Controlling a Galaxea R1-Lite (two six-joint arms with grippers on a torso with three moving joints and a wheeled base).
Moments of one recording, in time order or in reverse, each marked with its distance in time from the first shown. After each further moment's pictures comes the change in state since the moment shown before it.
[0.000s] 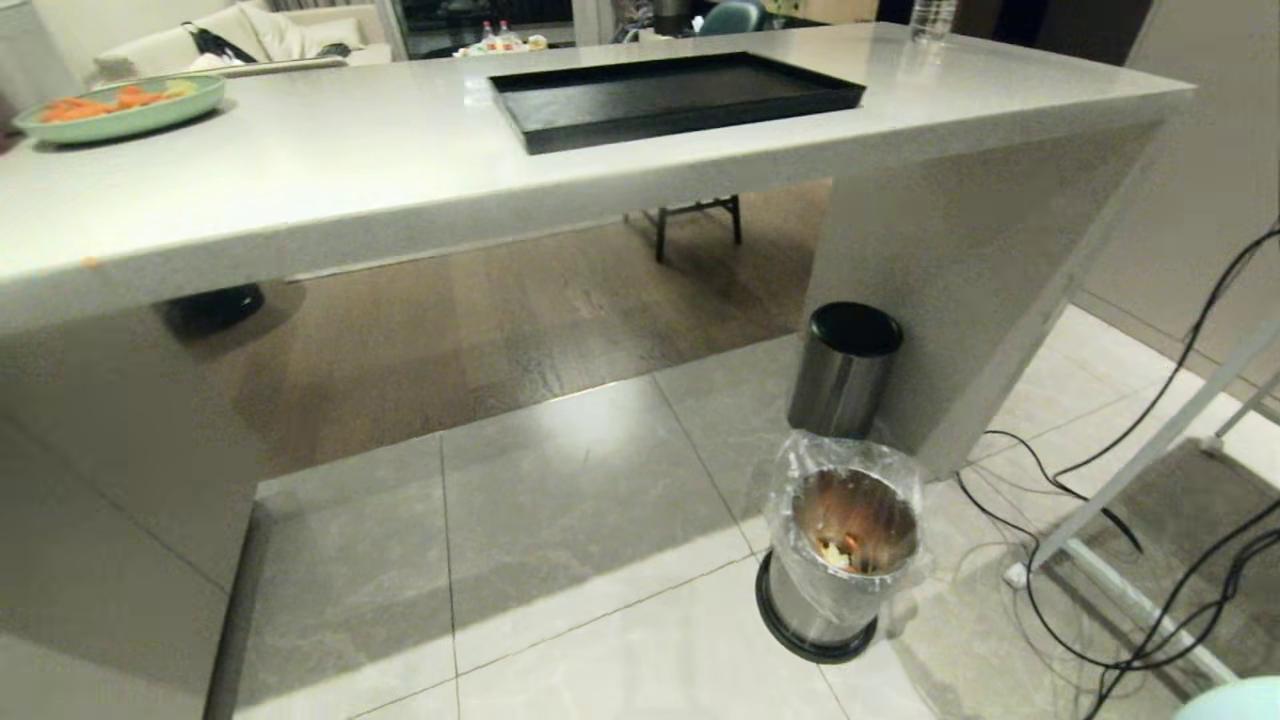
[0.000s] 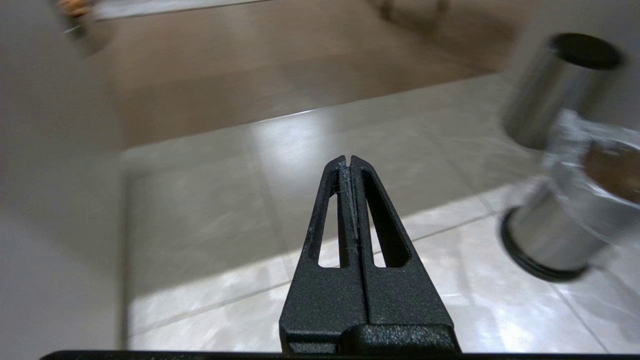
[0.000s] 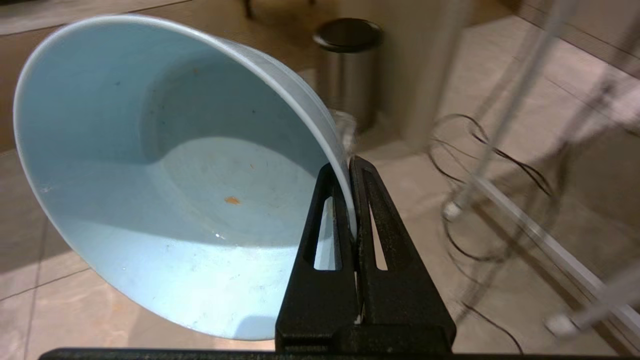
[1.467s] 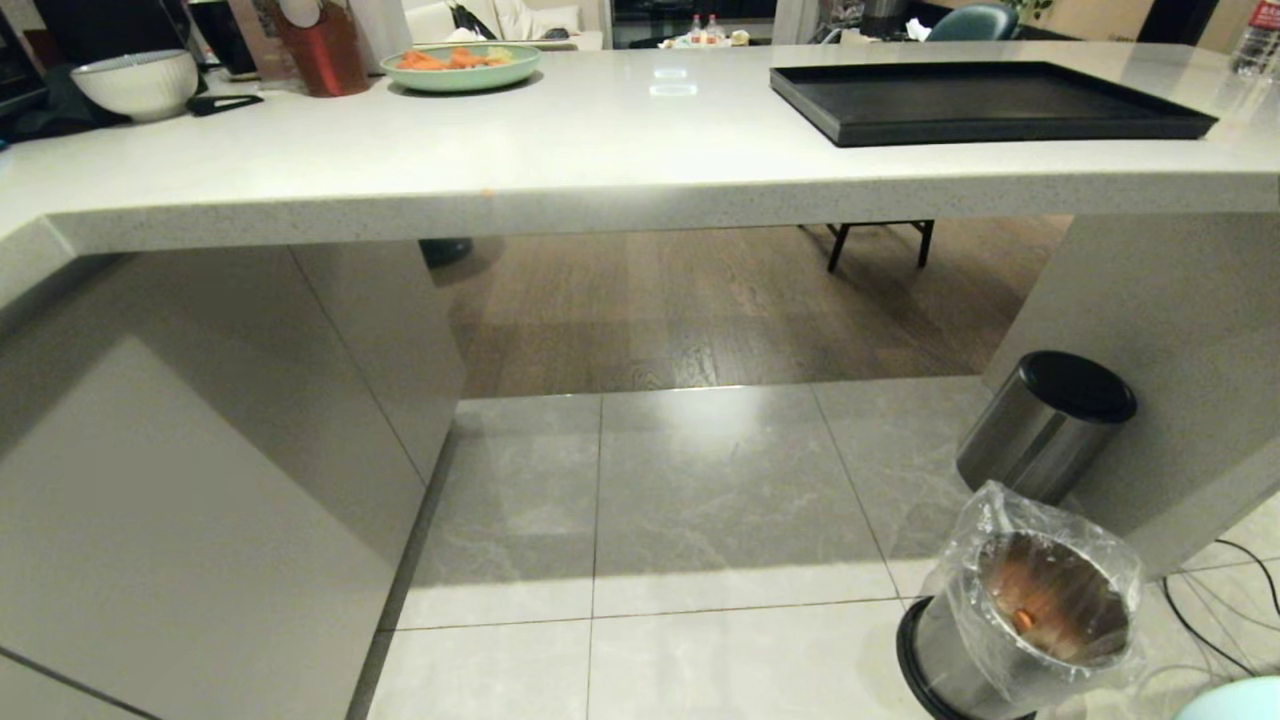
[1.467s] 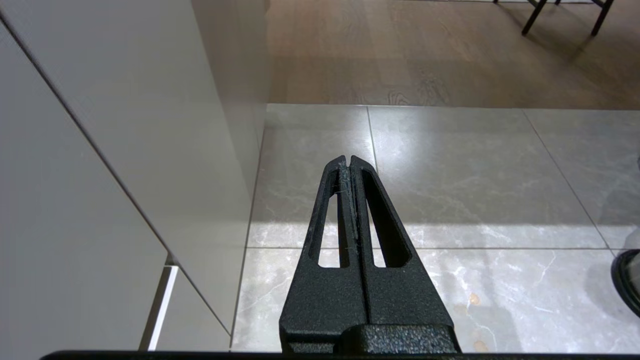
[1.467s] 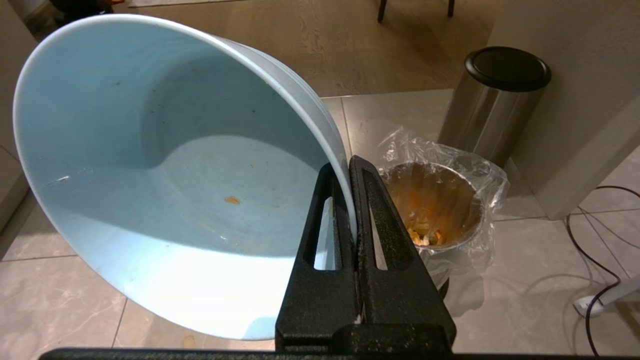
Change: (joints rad) left arm 0.001 0.000 0.000 0.000 0.000 0.000; right arm 0.001 0.000 0.000 -0.001 0.002 0.000
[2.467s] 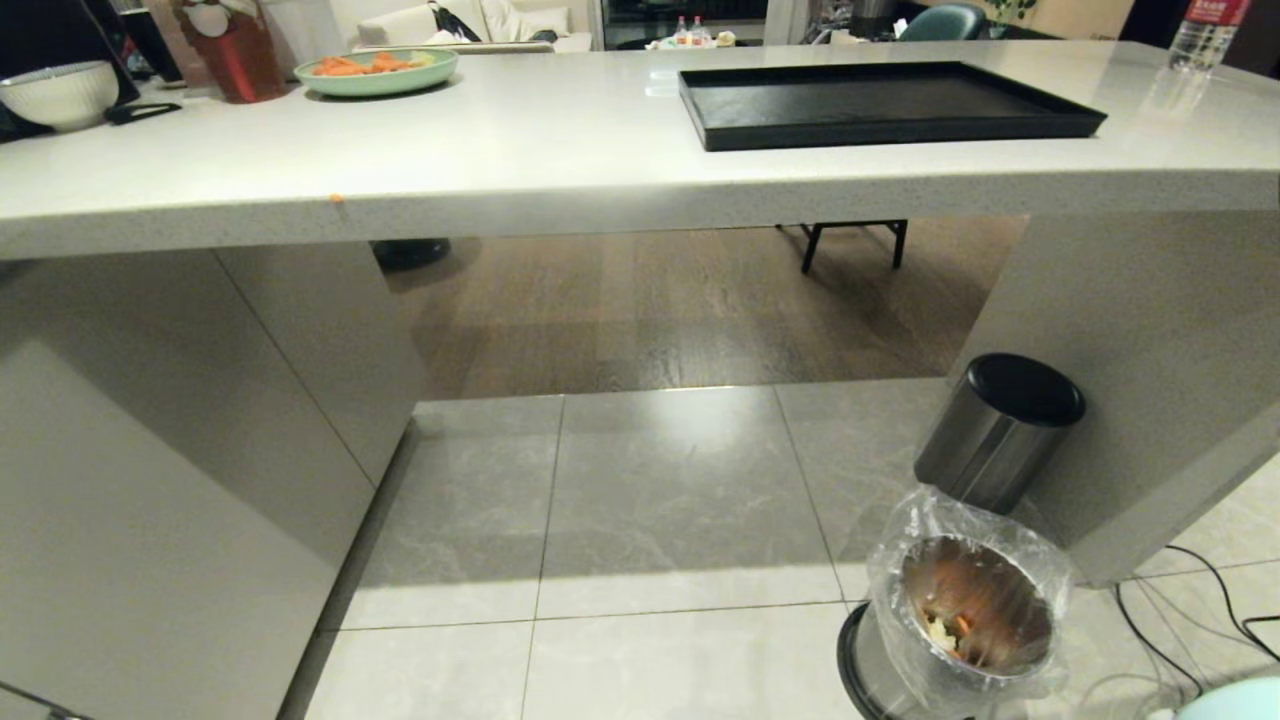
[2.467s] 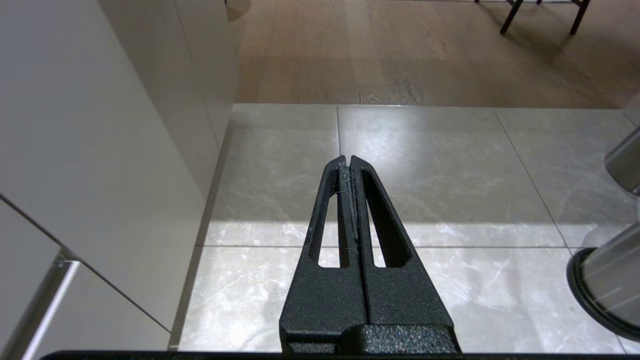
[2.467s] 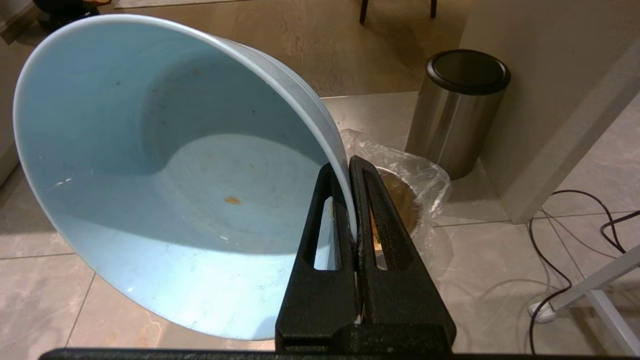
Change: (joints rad) left arm 0.000 0.000 0.000 0.000 0.000 0.002; right arm 0.001 0.000 0.000 0.000 0.000 0.000
